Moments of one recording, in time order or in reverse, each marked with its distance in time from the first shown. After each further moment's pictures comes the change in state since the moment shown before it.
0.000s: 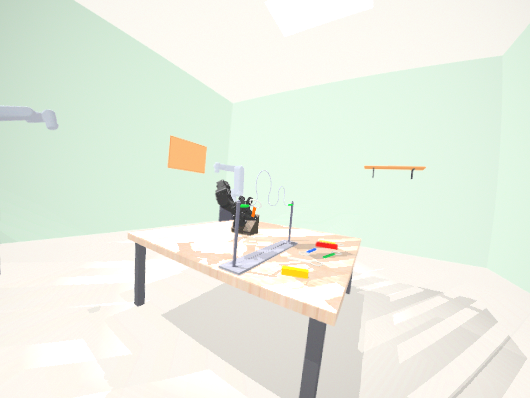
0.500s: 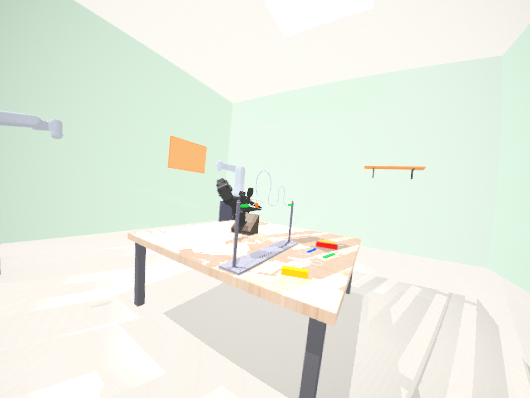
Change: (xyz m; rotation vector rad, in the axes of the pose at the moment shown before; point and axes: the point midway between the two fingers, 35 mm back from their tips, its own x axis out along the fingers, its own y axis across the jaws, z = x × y) arm -0.005 0.055 0.009 0.329 -0.003 0.184
